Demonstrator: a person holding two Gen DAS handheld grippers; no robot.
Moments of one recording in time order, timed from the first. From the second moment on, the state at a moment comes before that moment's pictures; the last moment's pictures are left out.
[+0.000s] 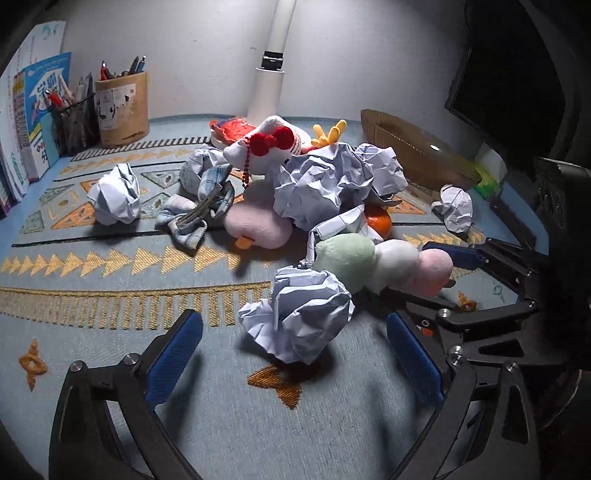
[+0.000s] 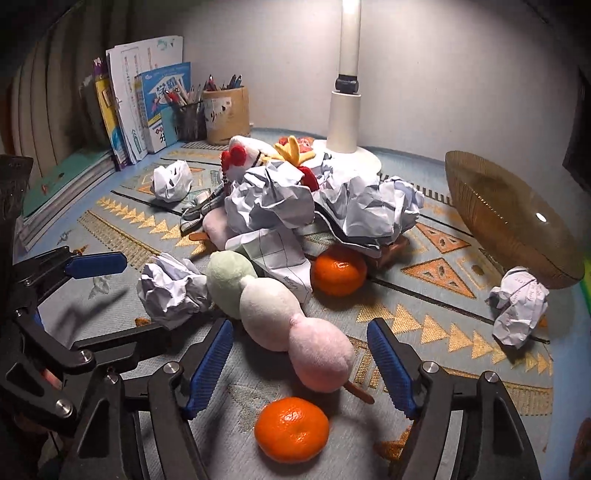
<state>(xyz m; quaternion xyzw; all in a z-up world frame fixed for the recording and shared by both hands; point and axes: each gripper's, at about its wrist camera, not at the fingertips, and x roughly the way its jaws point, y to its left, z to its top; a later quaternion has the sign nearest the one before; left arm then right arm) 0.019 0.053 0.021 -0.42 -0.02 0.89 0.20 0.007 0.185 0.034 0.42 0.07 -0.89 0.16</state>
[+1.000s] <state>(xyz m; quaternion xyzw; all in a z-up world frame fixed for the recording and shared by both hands) 0.023 0.062 0.024 -0.39 -0.03 0.90 0.19 0.084 0.324 0.046 0.45 -0.11 -0.89 -0.01</state>
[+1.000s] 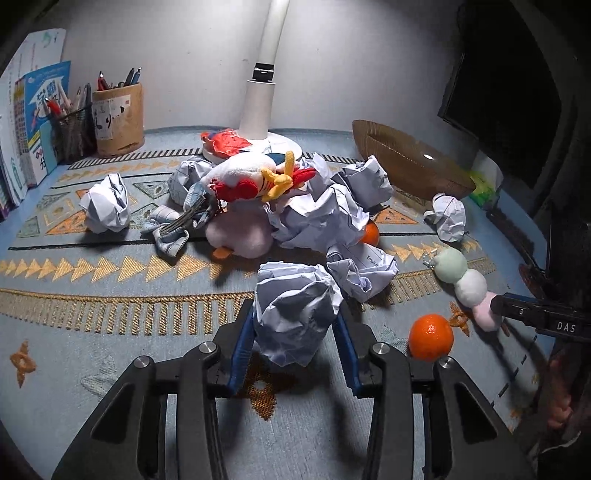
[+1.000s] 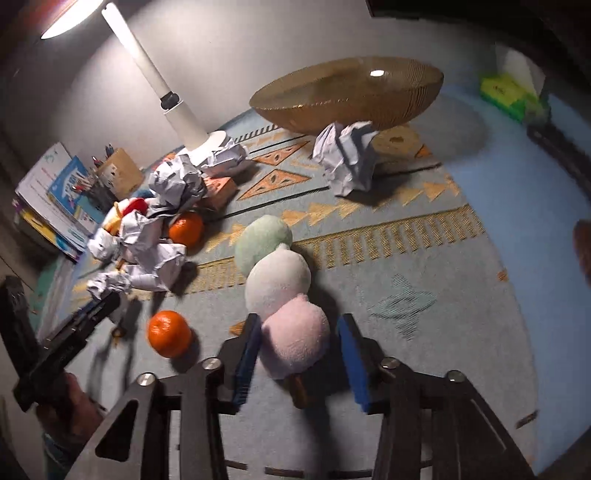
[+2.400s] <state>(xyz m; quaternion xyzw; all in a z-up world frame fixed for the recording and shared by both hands) -0.175 0.285 0.109 -0.33 -0.02 0.90 0.28 -0.088 0.435 0.131 0.29 -0.14 -0.94 -0.12</state>
